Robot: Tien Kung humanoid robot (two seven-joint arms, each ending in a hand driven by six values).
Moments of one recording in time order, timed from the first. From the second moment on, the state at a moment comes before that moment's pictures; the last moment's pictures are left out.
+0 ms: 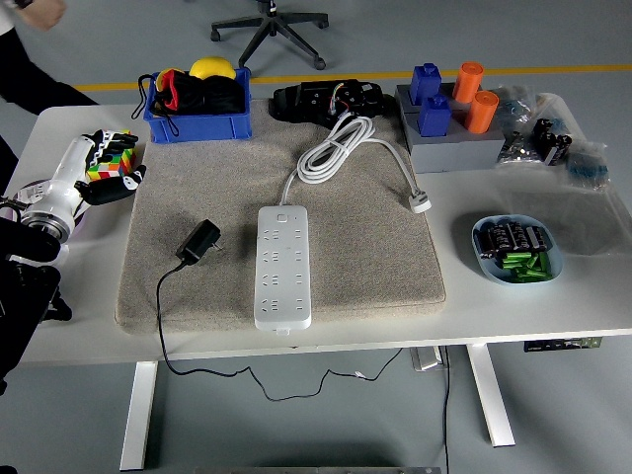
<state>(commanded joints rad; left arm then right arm) -0.32 0.22 -1.45 -1.18 1.66 0.07 0.09 0.11 -0.20 1.52 0.18 -0.75 -0.14 -0.18</state>
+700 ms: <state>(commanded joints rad) -0.33 0.20 -1.51 -1.21 1.69 0.07 0.11 0.11 -0.20 1.52 0.18 -0.75 -0.13 -0.18</state>
